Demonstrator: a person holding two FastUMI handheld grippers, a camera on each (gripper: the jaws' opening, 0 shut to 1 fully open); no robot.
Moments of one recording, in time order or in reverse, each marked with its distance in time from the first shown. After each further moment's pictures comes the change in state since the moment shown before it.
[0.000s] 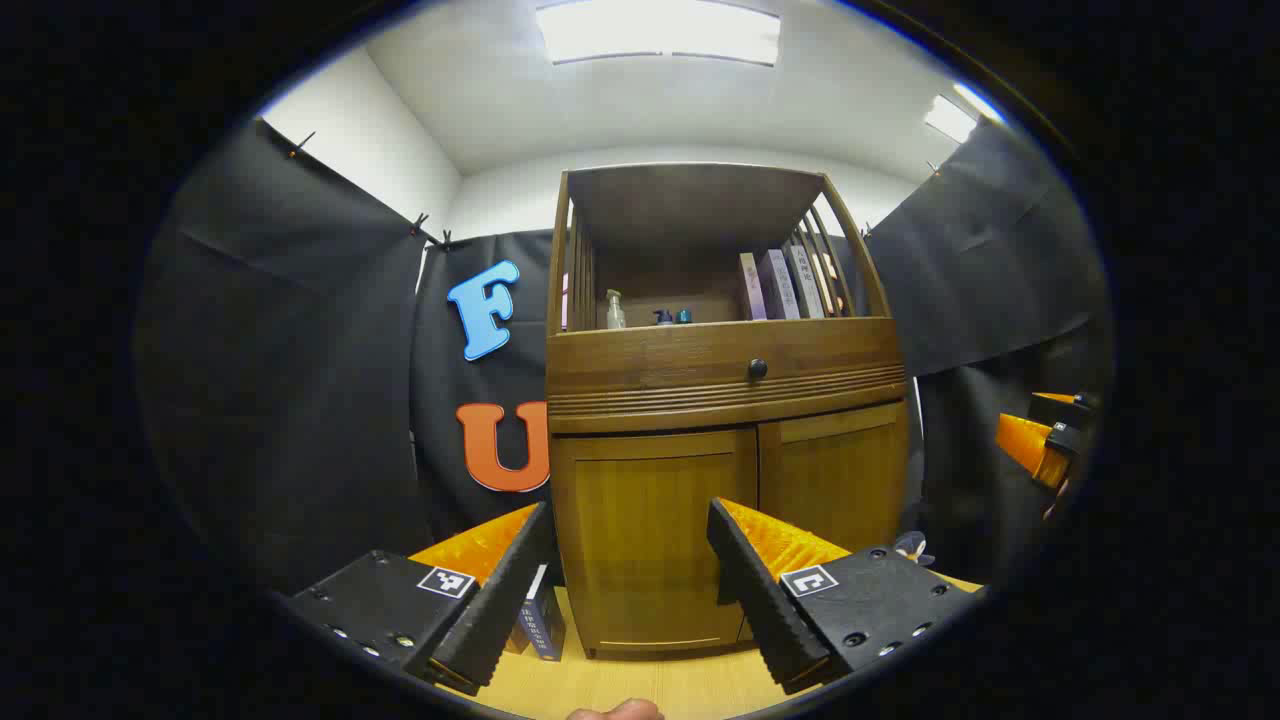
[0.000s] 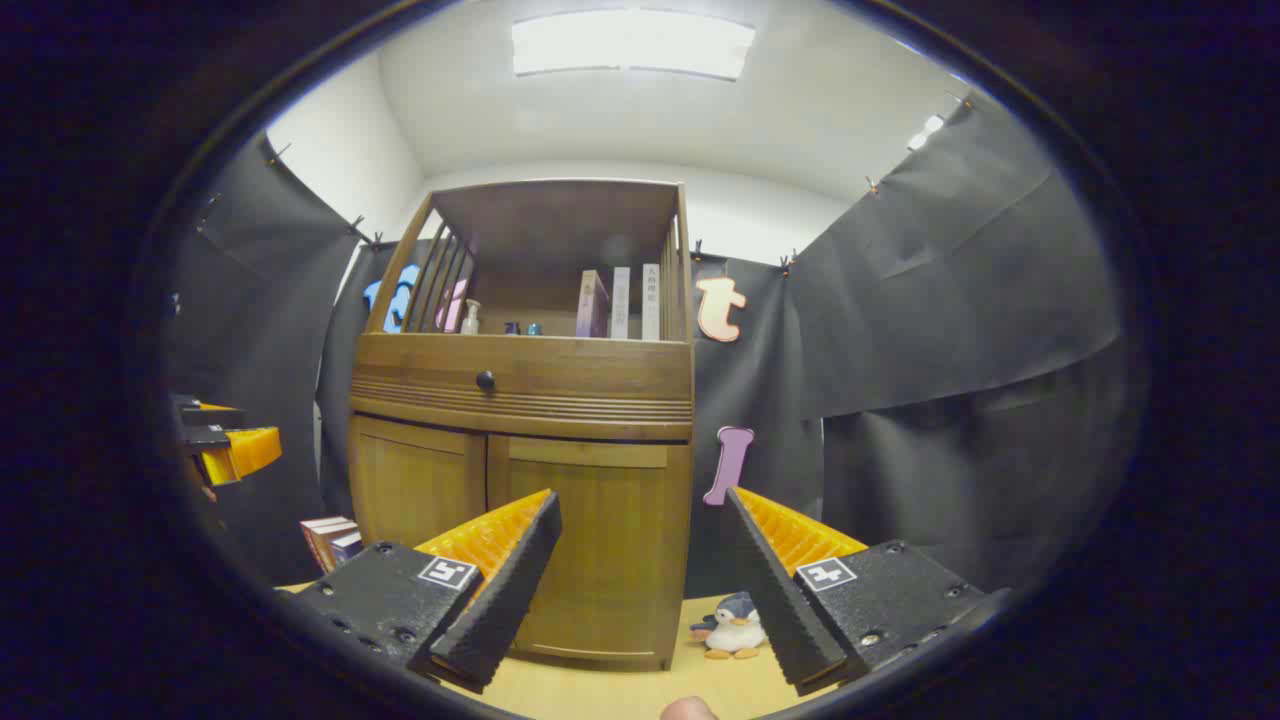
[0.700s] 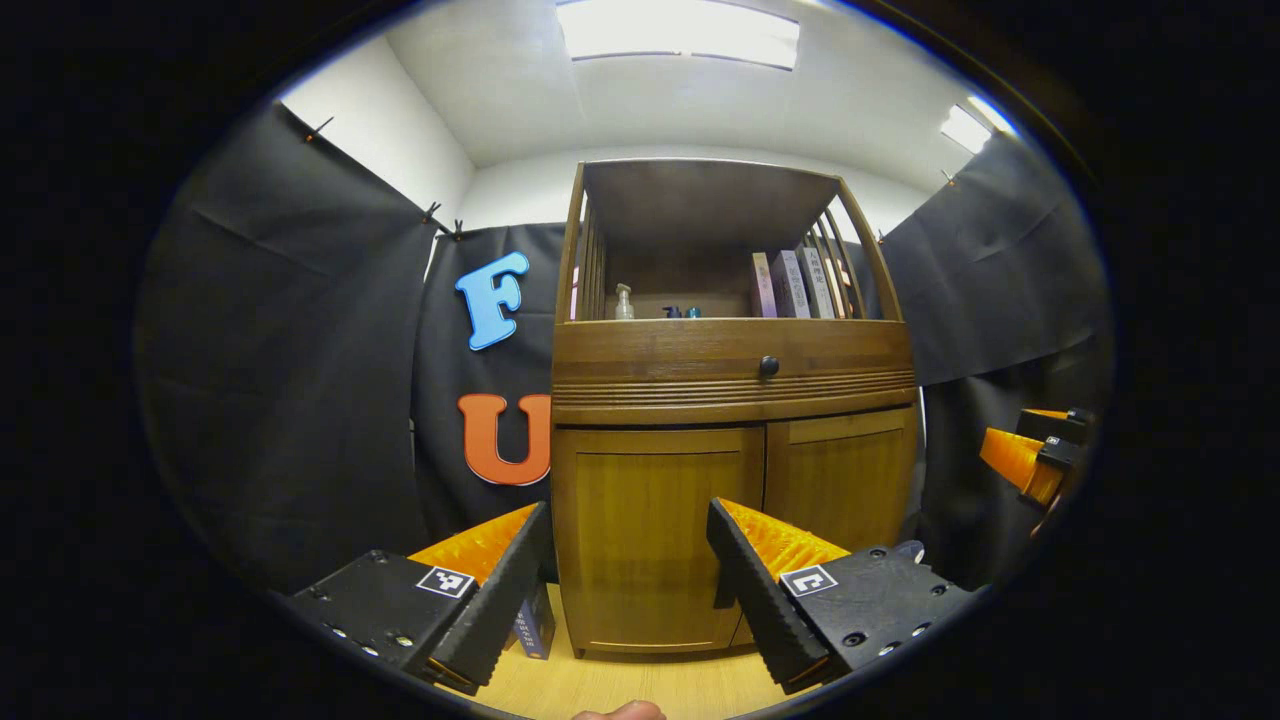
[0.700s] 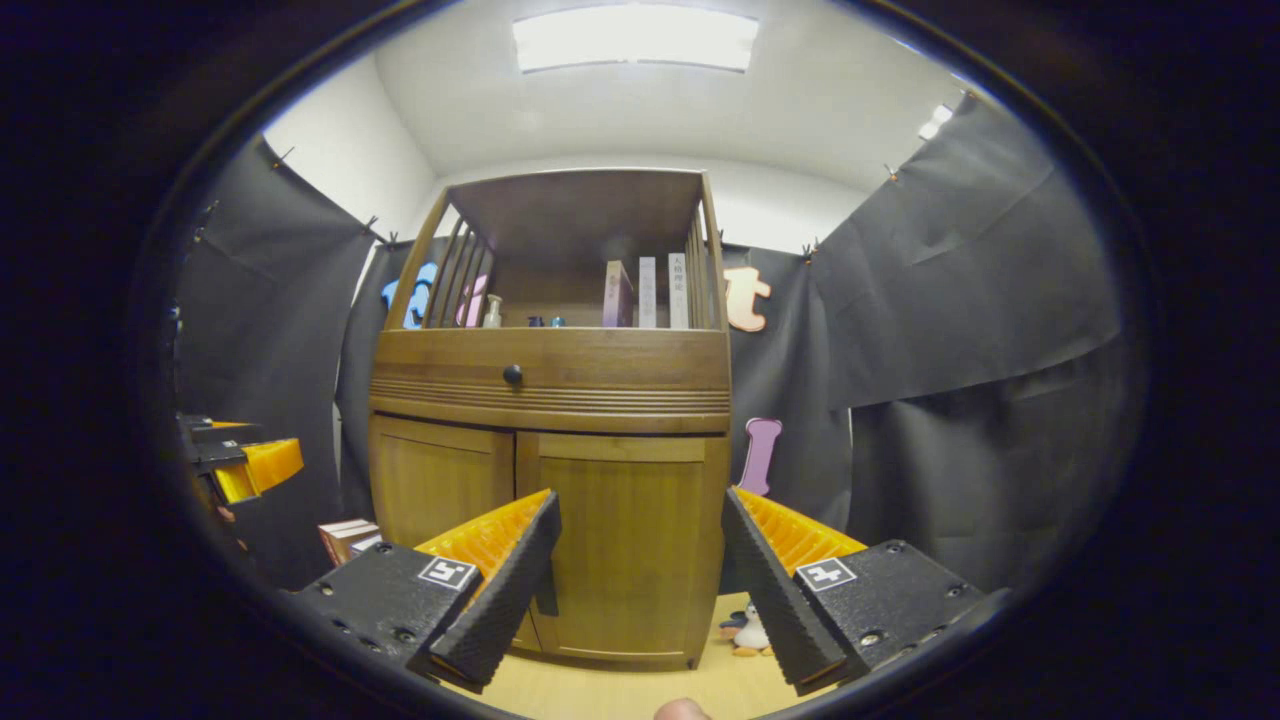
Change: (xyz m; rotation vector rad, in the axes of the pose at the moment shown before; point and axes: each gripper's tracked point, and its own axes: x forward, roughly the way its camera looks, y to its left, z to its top) left arm 0.006 0.005 -0.005 -0.030 -0.008 0.040; right arm 0.022 0.022 -0.012 0.039 0.029 0.078
